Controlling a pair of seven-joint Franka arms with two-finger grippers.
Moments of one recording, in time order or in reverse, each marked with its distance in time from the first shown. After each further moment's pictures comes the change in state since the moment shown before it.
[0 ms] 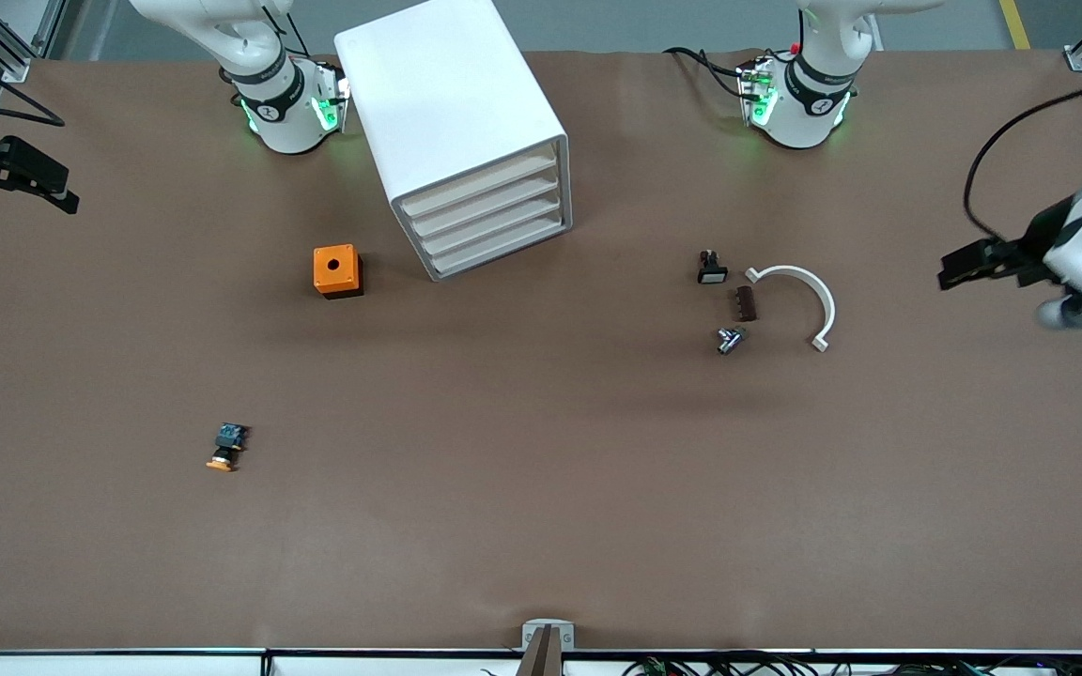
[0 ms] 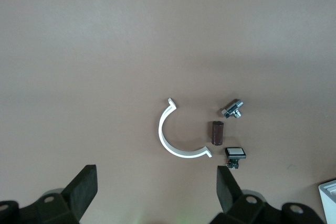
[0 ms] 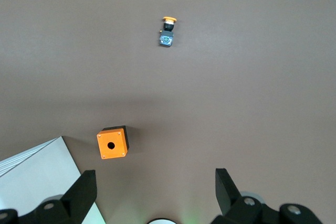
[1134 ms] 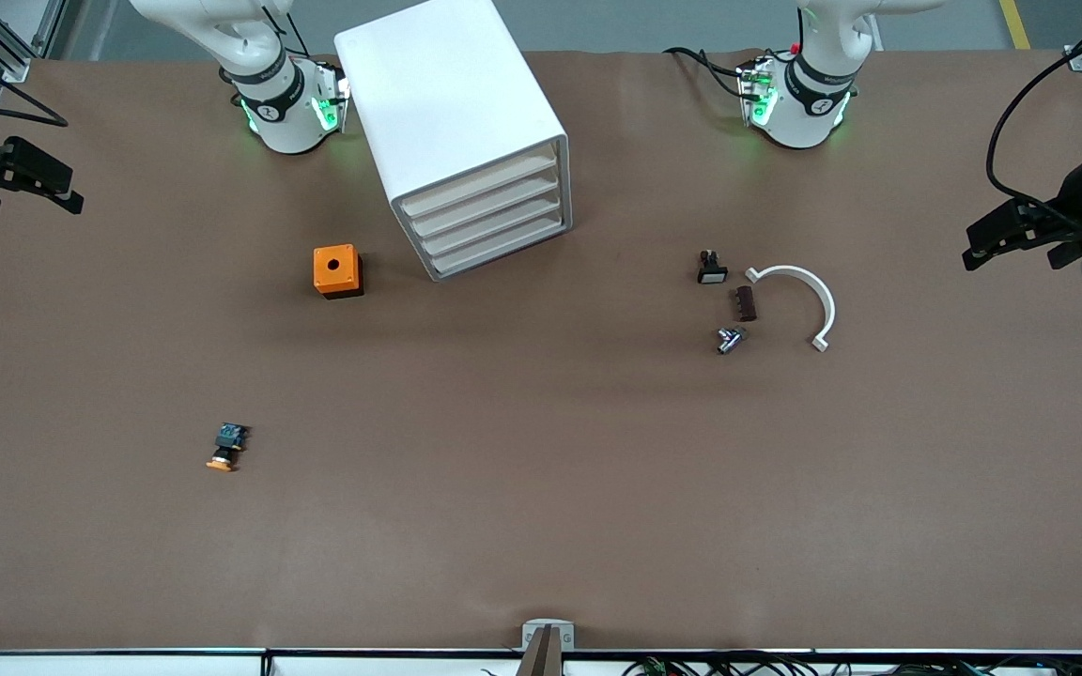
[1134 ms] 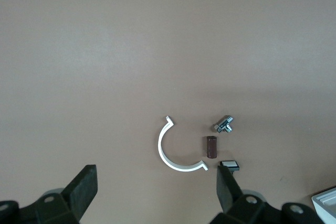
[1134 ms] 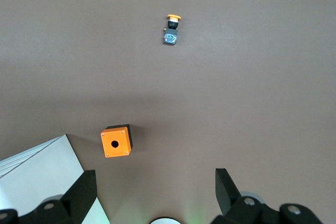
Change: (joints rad) left arm -0.009 -0.129 0.009 0.015 0.000 0.035 0.028; right arm 0.002 0.000 0.002 -0.009 0.019 -0.001 0.000
